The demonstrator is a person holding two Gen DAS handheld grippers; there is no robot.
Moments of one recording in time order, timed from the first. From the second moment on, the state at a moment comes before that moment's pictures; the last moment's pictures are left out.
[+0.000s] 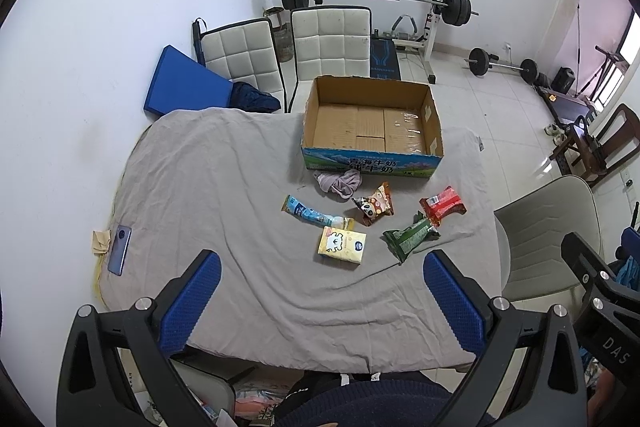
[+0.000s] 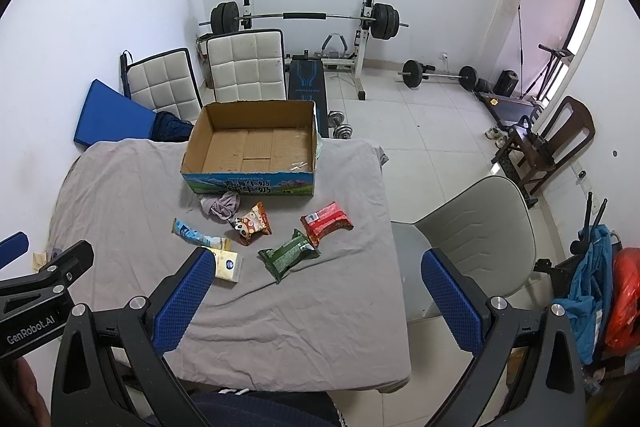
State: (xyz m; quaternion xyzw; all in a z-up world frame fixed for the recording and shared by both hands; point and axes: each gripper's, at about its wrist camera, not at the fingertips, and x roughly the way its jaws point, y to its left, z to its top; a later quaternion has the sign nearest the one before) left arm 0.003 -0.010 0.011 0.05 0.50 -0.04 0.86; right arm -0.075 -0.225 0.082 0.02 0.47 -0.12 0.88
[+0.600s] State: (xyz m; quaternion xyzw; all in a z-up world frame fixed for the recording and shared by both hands) left arm 0.007 -0.010 0.004 0.05 0.51 -0.04 0.86; right arm -0.066 -0.224 0.072 0.02 0.47 -0.12 0.87
